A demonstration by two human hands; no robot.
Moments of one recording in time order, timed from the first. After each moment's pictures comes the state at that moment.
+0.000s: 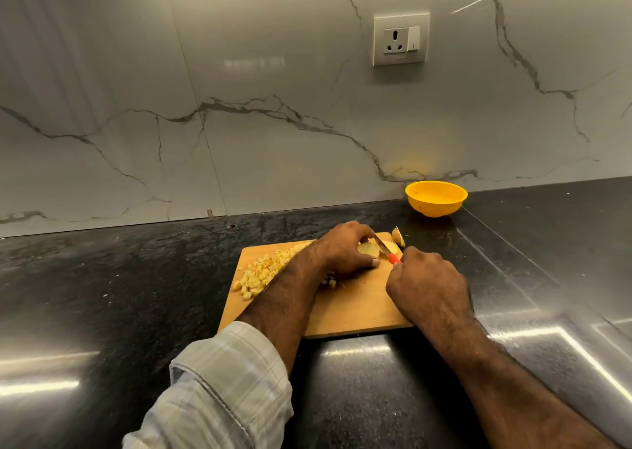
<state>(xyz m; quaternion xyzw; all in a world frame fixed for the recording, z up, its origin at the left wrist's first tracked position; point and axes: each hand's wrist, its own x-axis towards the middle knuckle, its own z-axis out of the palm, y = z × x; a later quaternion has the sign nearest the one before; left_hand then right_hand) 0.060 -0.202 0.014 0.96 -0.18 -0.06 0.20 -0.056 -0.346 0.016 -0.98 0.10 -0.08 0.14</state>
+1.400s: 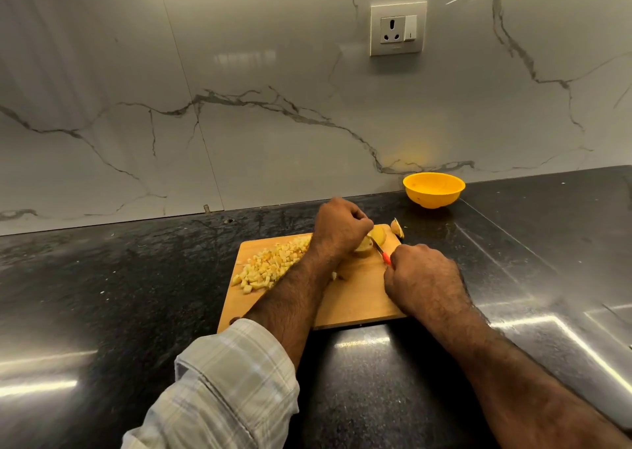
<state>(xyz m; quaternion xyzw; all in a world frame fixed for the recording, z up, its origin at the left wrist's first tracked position) 0.049 -0.210 0.015 0.90 -0.07 0.16 0.39 -0.057 -0.339 0.024 -1.00 0.04 -0.01 0.07</state>
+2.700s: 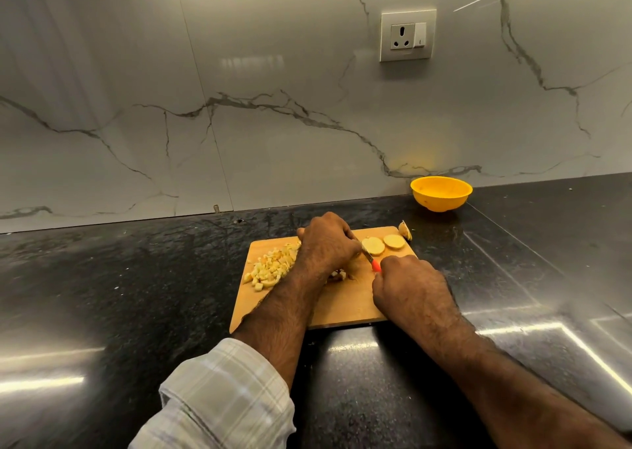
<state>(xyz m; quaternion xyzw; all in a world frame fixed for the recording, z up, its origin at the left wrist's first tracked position) 0.034 -0.177 0.007 0.95 -0.01 0.12 0.27 -0.077 -0.310 0.026 -1.00 0.01 0.02 0.09</state>
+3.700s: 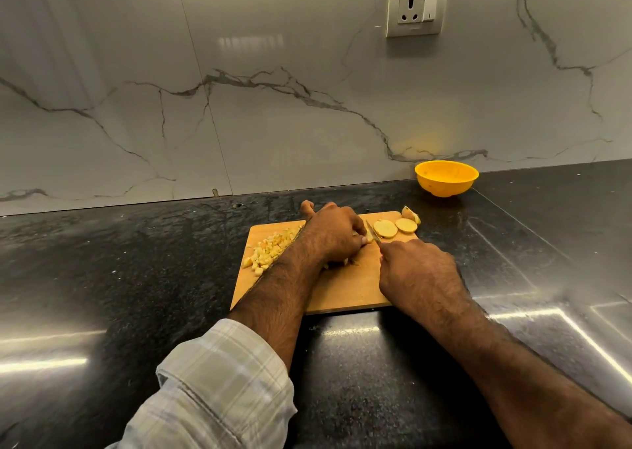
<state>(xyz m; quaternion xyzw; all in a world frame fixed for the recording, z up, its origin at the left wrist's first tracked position) 0.029 -0.172 0.016 0.99 -0.13 0.00 0.08 -0.078 -0.312 0.033 -1.00 -0.01 0.05 0.04</state>
